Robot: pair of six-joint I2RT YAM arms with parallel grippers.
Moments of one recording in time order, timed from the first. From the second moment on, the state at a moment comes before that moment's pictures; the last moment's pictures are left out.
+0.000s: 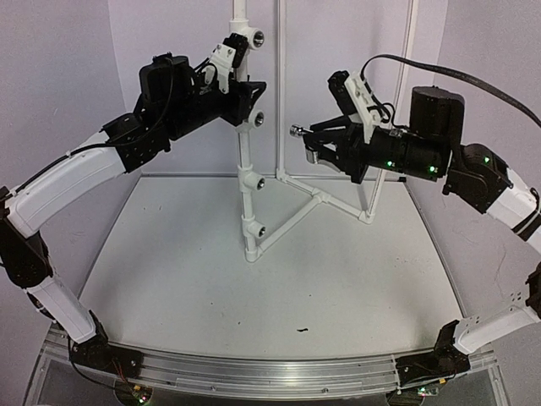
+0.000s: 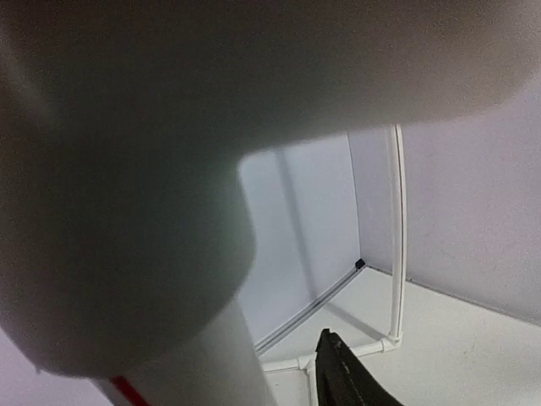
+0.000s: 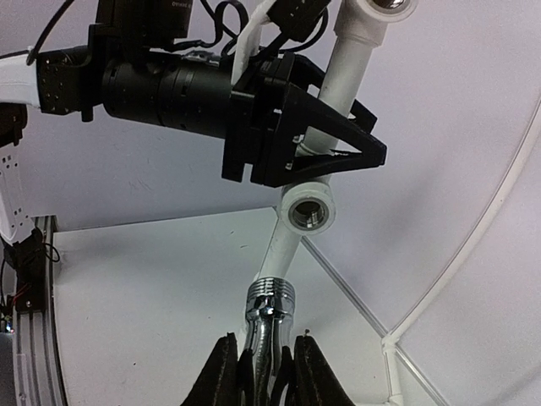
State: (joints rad) left arm -0.88 1.59 1.77 -0.07 -0.16 0.22; right arm 0.97 1.28 1.53 -0.36 -0.04 -0.29
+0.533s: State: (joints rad) left arm -0.90 1.51 1.63 0.05 -0.19 0.17; right arm 1.00 1.41 1.73 -0.40 0.09 -0.55
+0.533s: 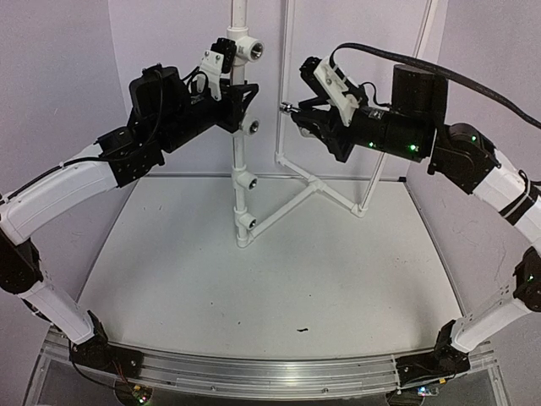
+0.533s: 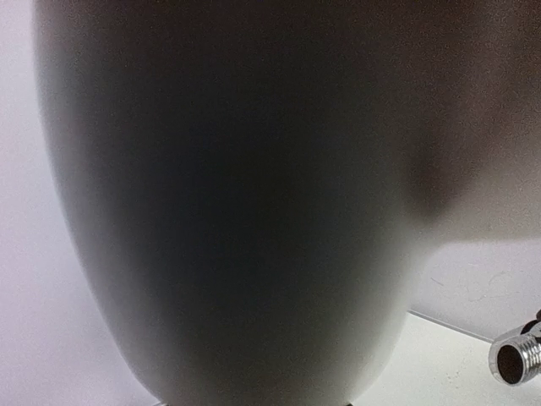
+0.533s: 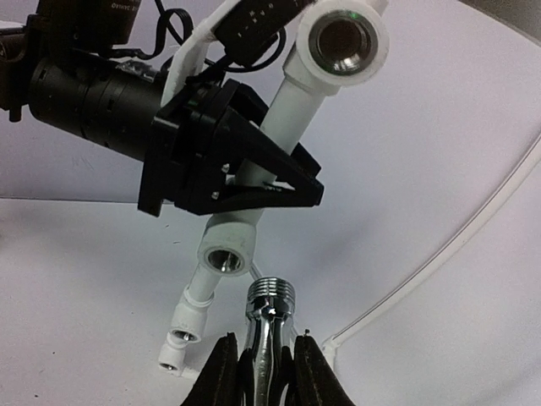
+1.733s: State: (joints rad) left arm -1.00 1.48 1.57 0.08 -0.33 0.19; right arm 1.26 1.51 1.76 0.01 0.56 -1.47
